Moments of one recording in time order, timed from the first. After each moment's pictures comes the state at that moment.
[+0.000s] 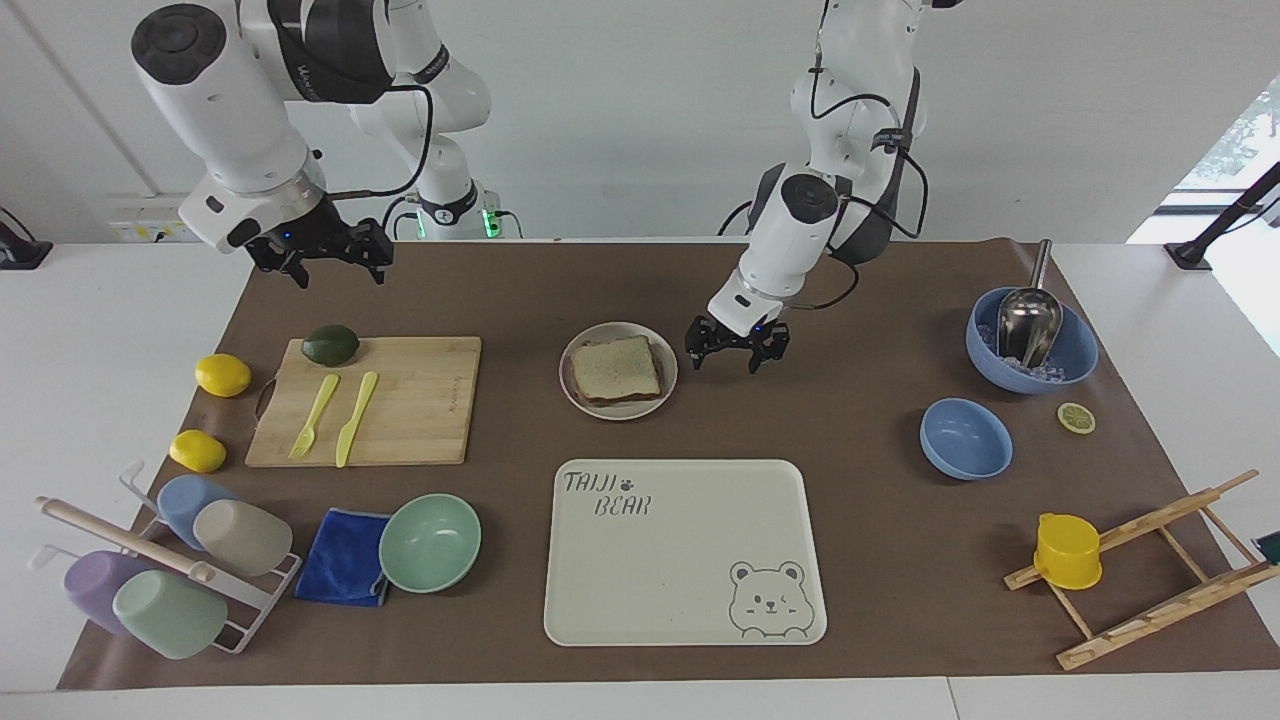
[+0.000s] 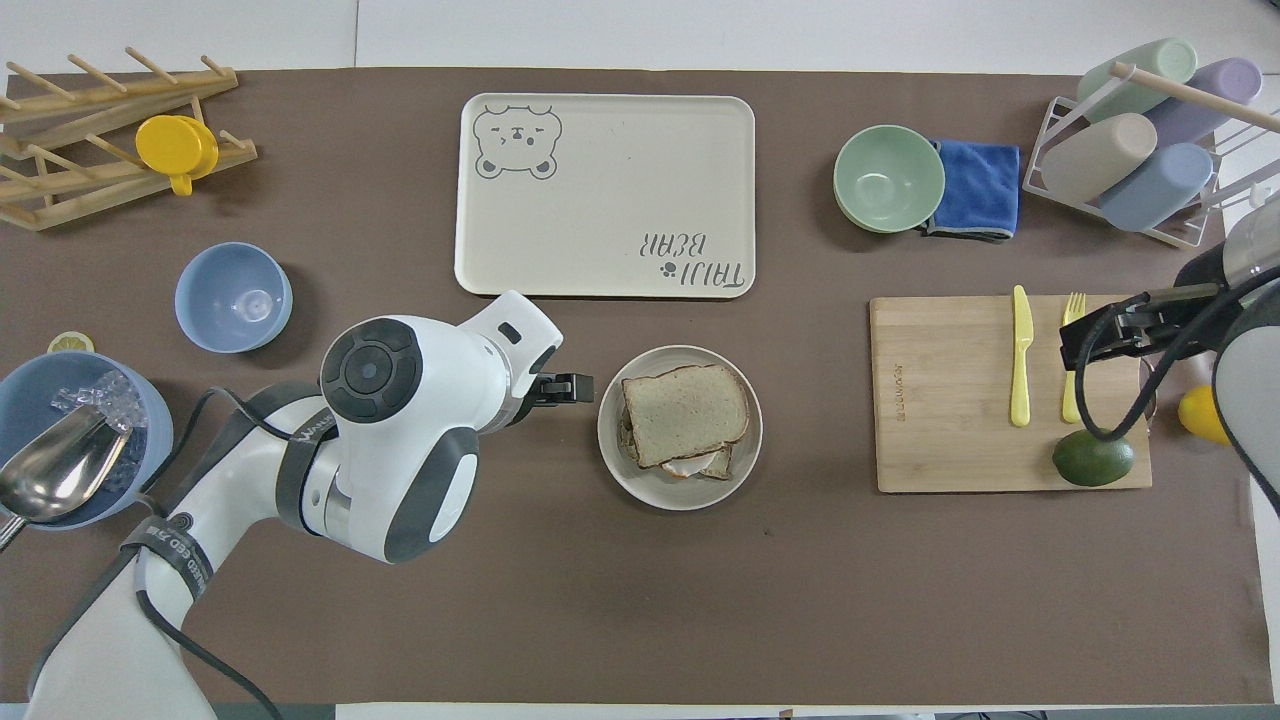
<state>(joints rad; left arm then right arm) -0.58 0.12 -0.02 -2.15 -0.20 2.38 -0.38 0.10 -0.01 -0.09 -1.69 -0.03 1.53 -0.06</state>
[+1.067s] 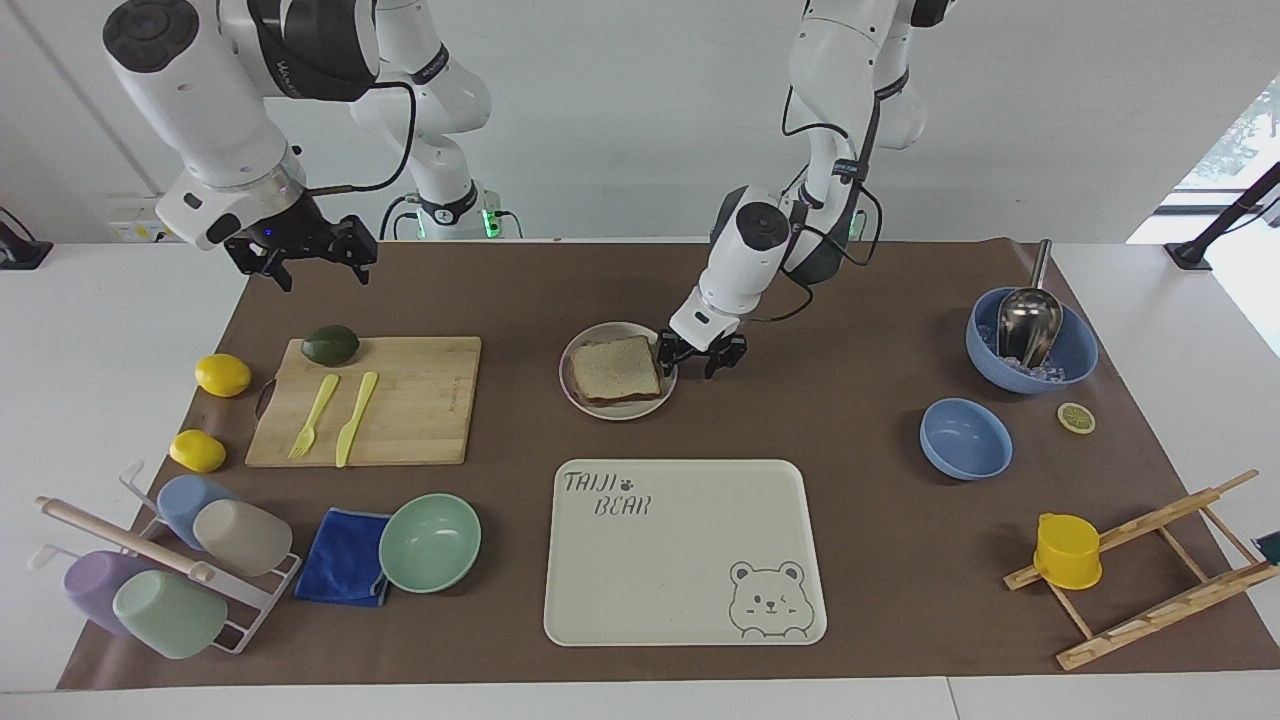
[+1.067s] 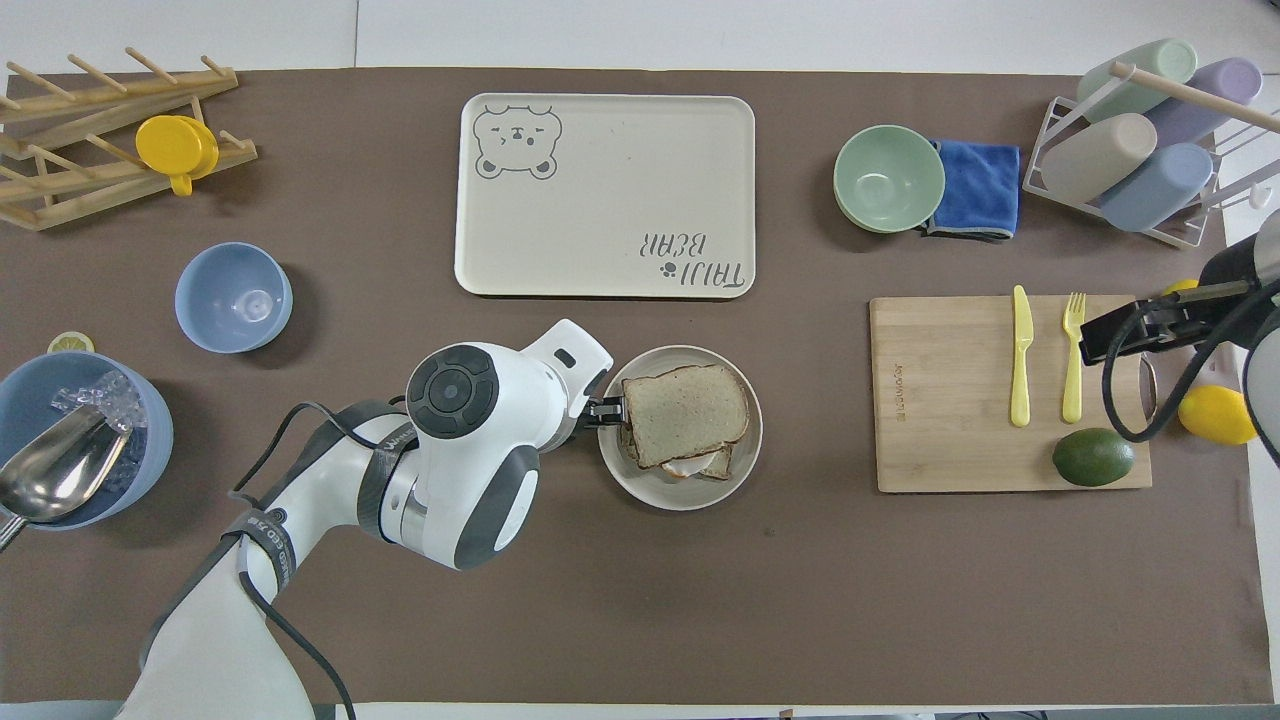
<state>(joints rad) -0.65 0.21 -0.02 -2.15 -0.28 2.45 -0.43 0.04 -0.02 -0.05 -1.68 -0.03 1.53 -0.11</state>
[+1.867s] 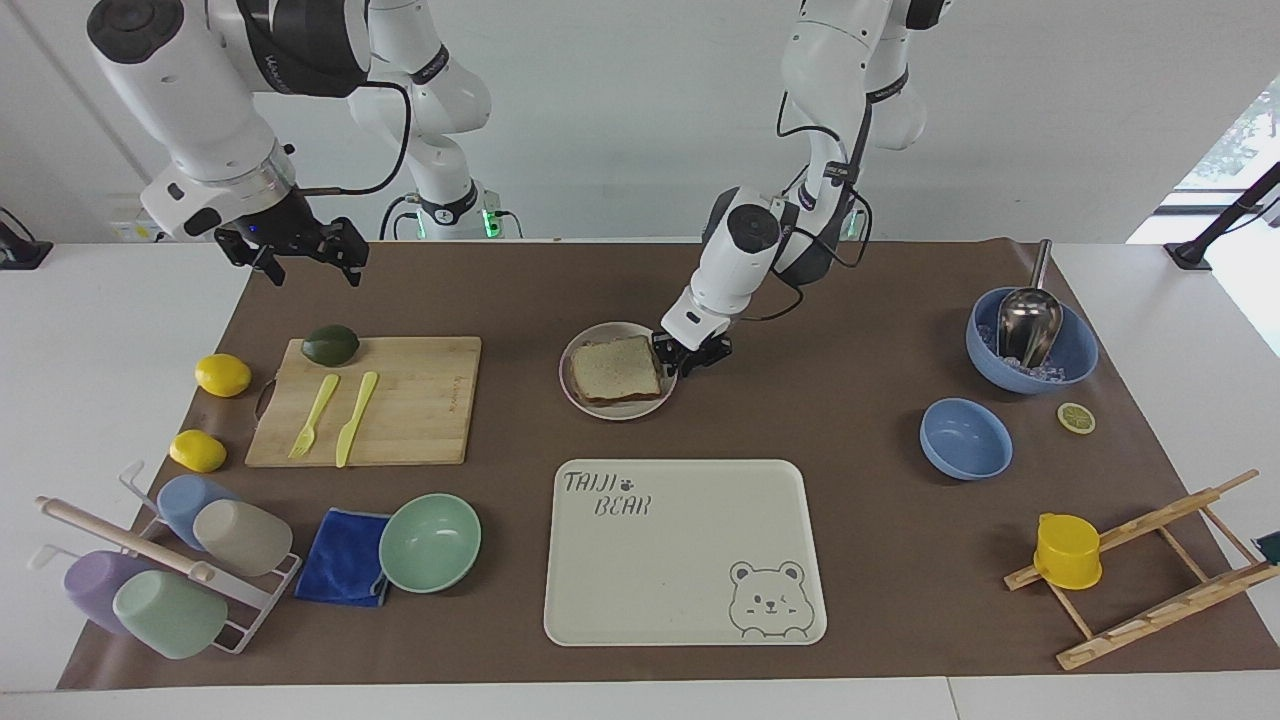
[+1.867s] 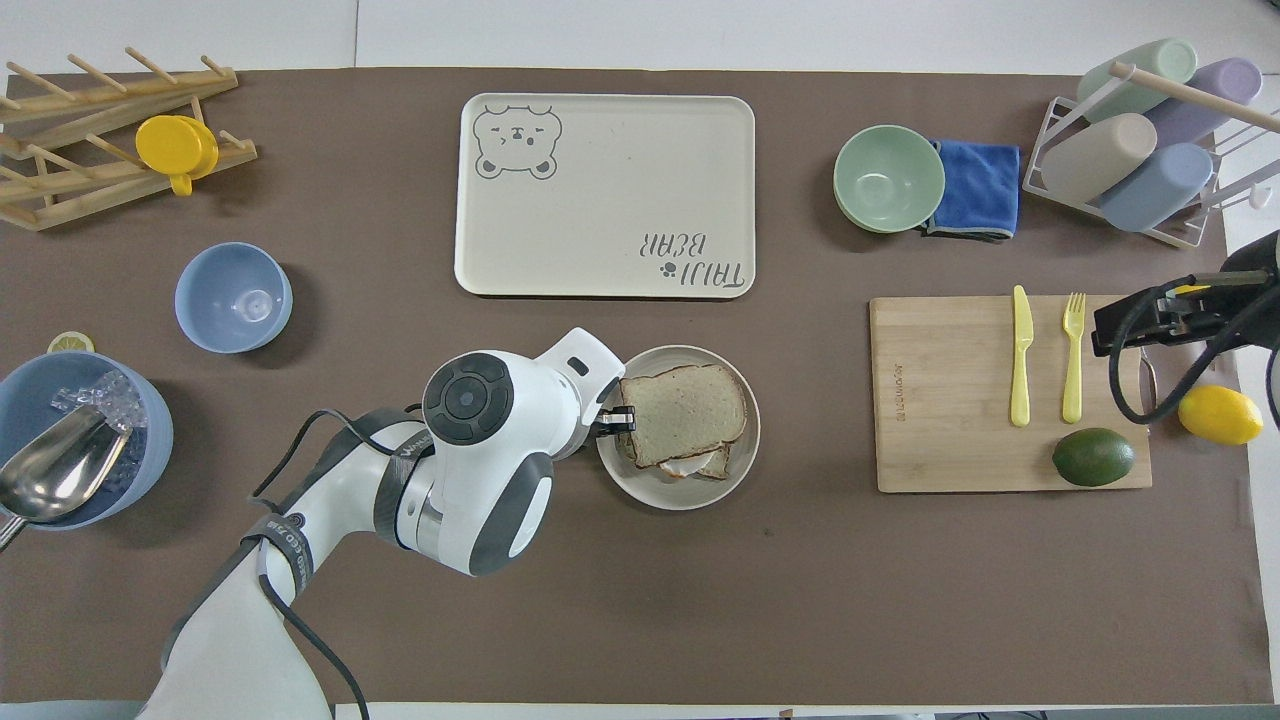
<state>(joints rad) -0.68 0.23 -0.02 -2.15 -0.31 2.46 -0.43 0.03 -0.02 -0.05 -1.67 -0.03 1.53 0.00</state>
